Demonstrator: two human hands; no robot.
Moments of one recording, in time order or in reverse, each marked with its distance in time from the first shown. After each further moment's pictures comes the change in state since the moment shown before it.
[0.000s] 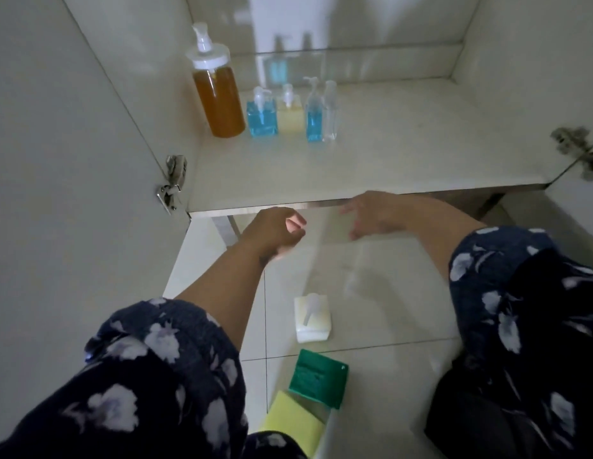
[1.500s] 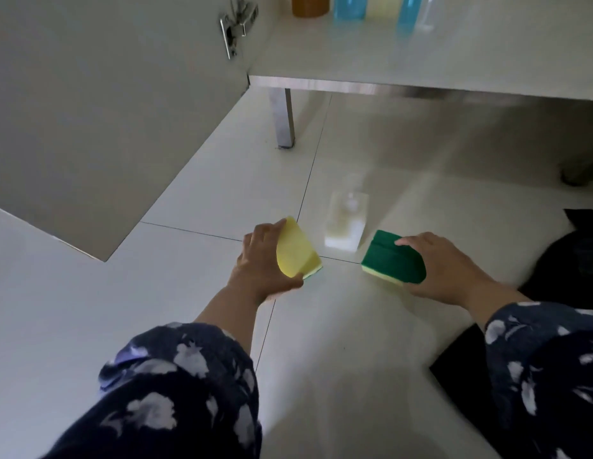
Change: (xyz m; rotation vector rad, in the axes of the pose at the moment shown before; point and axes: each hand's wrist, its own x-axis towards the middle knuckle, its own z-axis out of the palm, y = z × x) left_hand -0.192 -0.113 0.164 0.080 0.194 -0.338; right_hand -0.053 0.136 0.222 -0.174 0.085 -0.290
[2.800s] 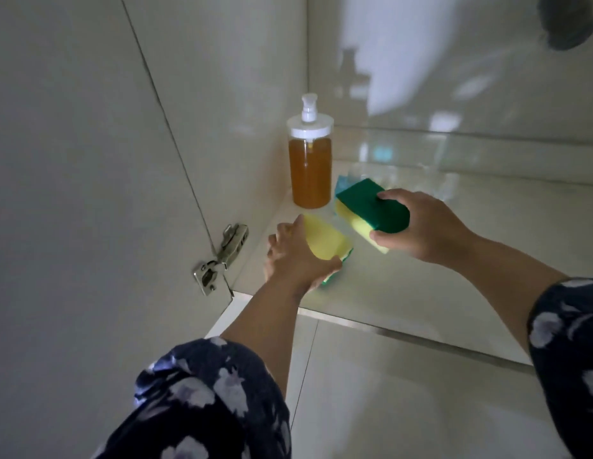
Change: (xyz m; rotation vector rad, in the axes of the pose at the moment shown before) left_hand 0.334 0.155 -0.155 -0.023 0.320 -0.068; right_hand 0.284 -0.066 -0.302 0.167 0.420 -0.168
